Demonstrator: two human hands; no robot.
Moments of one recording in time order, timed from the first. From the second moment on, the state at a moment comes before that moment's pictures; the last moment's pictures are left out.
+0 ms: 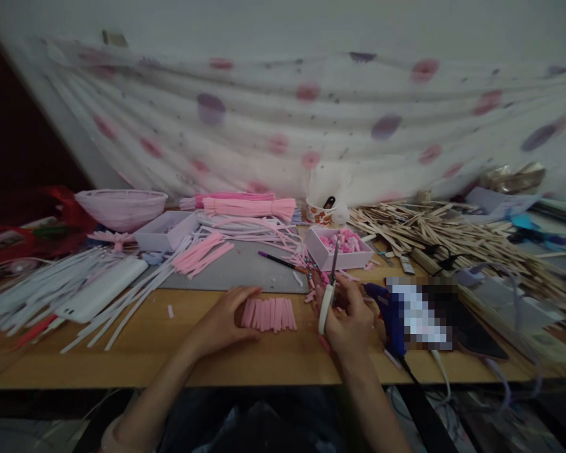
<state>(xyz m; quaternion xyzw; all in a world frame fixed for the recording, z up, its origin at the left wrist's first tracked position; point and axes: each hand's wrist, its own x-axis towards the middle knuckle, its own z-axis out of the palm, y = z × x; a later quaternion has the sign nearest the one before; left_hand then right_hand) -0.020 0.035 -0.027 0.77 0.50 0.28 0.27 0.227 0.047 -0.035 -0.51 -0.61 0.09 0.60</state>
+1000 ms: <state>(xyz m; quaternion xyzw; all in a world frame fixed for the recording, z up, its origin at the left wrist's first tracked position) -0.067 0.136 0.003 0.66 0.75 0.08 -0.05 0.229 0.047 -0.019 -0.59 -0.57 0.07 0.56</state>
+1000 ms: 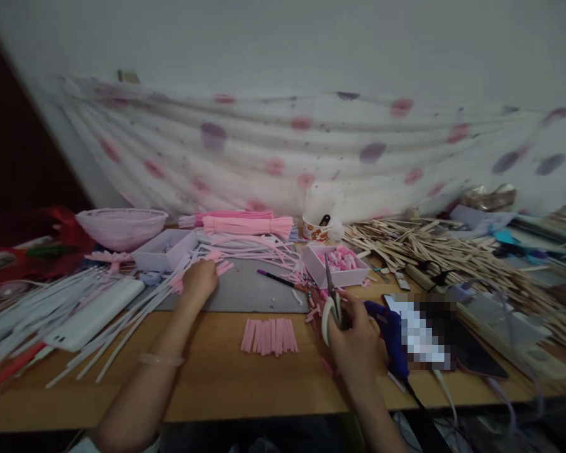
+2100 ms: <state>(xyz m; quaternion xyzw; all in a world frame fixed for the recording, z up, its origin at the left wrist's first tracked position) -0.075 0.149 -0.015 0.64 0.67 0.37 0.03 0.209 0.045 0.035 -0.70 -0.71 -0.01 -0.09</state>
